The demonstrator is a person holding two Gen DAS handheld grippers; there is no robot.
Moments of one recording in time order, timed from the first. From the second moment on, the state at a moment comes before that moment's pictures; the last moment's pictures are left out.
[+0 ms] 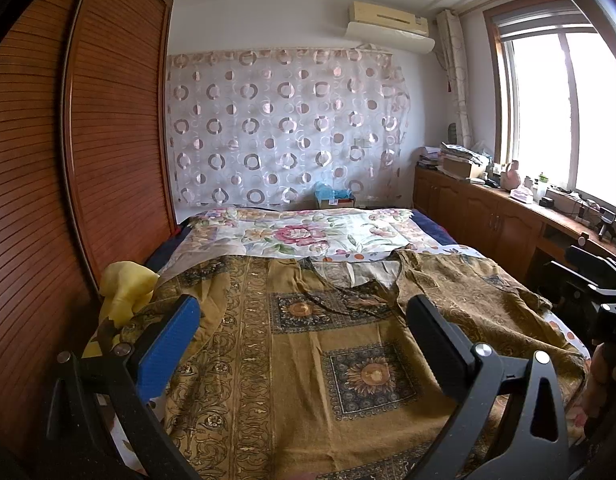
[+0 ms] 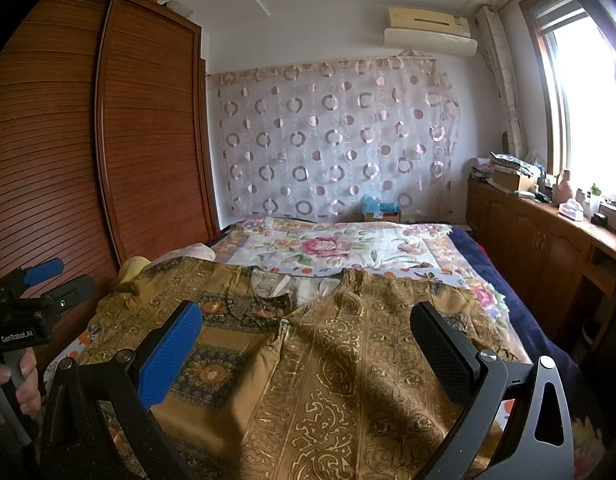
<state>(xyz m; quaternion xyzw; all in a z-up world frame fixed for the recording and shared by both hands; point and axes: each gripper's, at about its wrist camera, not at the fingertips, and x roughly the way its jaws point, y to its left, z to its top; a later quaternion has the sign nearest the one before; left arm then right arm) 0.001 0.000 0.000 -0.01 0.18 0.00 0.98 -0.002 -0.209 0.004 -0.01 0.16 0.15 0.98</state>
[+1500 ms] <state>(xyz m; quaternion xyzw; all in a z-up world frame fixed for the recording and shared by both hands) 0.001 0.002 0.005 0.00 0.18 0.00 0.98 -0.004 -0.208 0.005 -0.01 0.16 0.15 0.98</state>
